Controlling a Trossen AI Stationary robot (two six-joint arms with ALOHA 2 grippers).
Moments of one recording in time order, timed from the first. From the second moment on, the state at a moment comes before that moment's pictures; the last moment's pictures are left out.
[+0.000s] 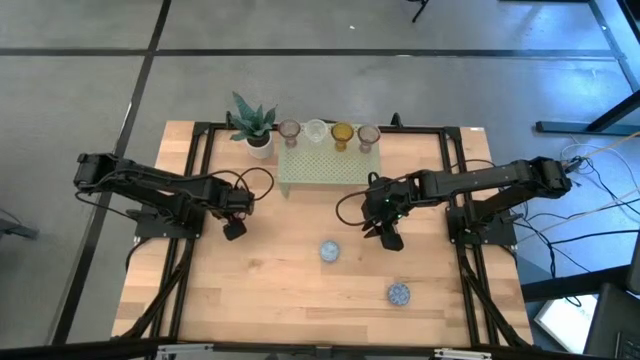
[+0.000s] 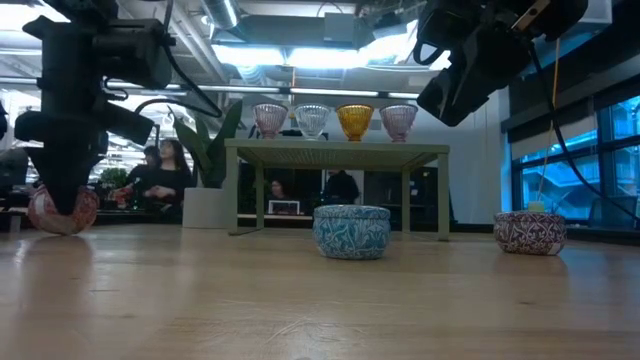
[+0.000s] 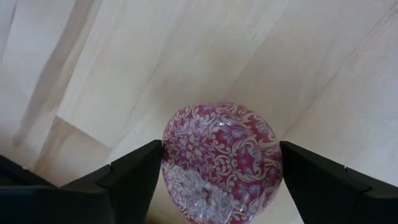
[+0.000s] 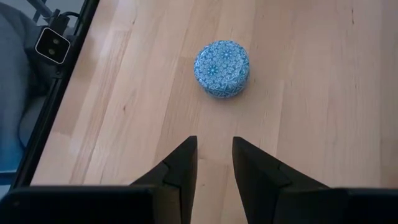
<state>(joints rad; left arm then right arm) 0.00 1.14 0.56 -0.94 -0.11 -0.58 0.05 1.36 0.91 -0.48 -0.33 0.01</state>
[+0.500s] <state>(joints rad) 0.00 1.14 0.56 -0.87 -0.12 -0.58 0.05 1.36 0.91 -0.48 -0.33 0.01</state>
